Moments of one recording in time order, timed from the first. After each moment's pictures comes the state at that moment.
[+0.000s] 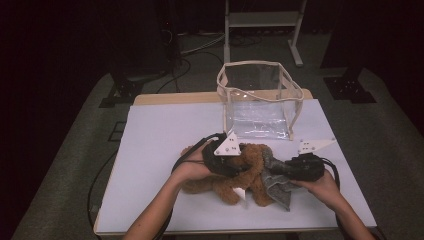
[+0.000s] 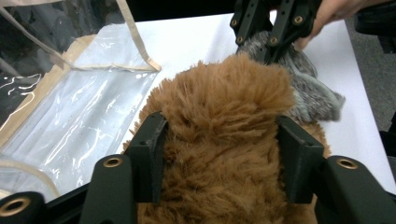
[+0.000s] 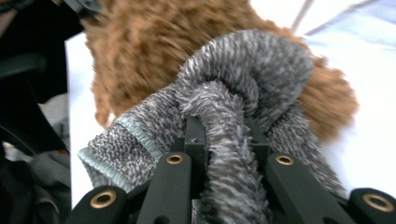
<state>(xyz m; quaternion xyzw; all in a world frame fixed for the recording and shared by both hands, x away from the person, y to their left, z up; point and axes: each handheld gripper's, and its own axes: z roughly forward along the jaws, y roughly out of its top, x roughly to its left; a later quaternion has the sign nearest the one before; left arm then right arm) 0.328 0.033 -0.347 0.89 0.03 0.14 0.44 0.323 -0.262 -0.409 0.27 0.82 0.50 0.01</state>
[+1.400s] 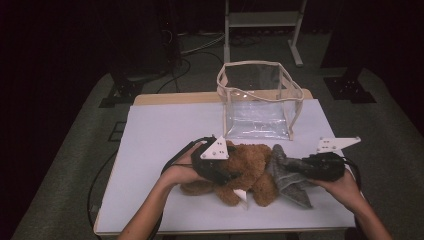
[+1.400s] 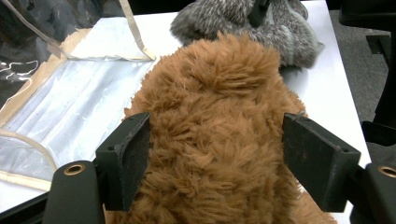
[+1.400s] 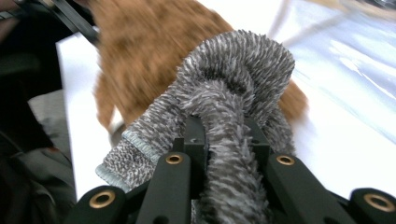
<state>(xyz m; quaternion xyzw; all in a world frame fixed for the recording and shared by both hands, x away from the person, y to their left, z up) 0.321 0.059 -0.351 0.89 0.04 0.13 0.44 0.306 -0.299 -0.385 0.28 0.82 0.49 0.06</state>
